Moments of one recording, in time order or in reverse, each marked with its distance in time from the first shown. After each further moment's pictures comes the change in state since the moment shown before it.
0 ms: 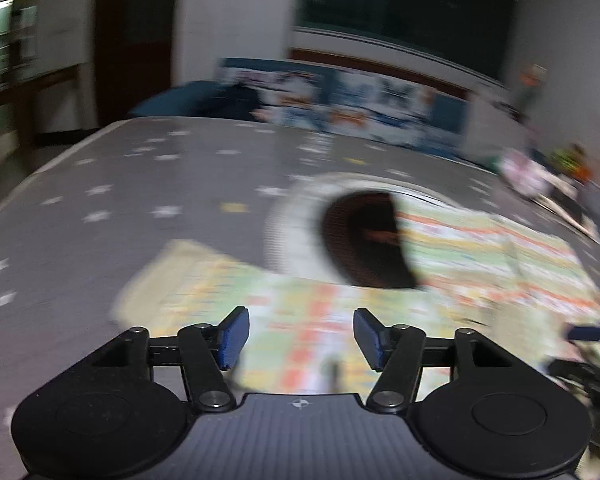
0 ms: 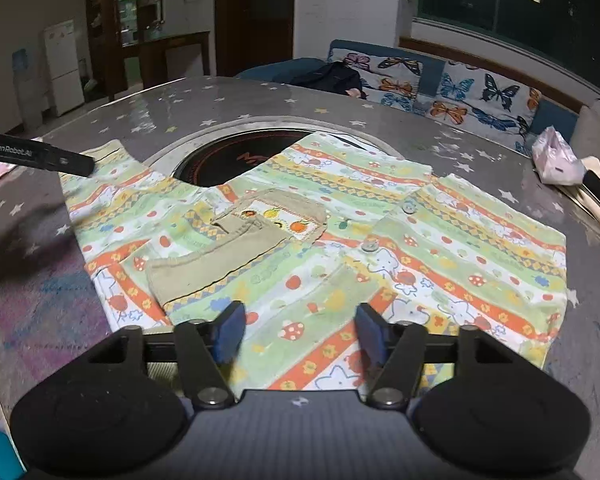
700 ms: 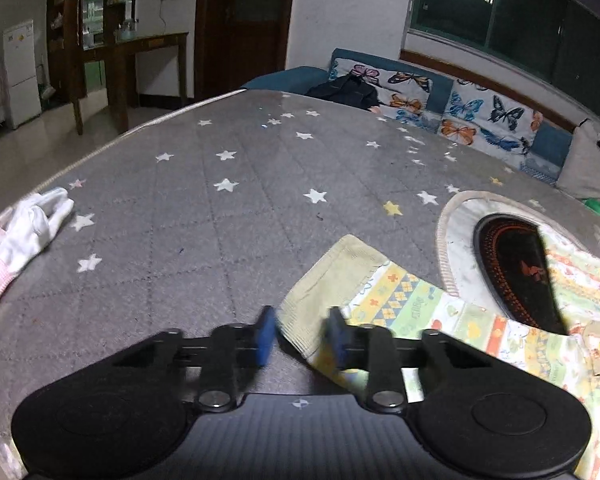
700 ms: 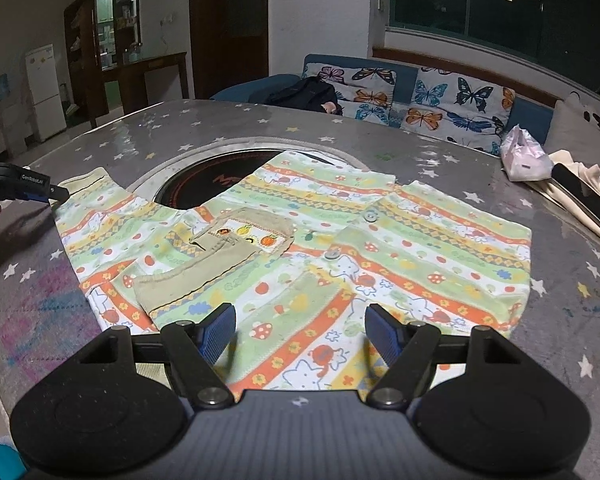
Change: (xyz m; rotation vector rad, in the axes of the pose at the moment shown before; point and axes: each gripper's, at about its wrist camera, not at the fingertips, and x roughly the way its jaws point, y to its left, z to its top) left arm 0.030 0.071 0.001 -0.202 0.025 0.161; right arm -0.026 -0.015 -0.002 0.065 -0.054 -0.044
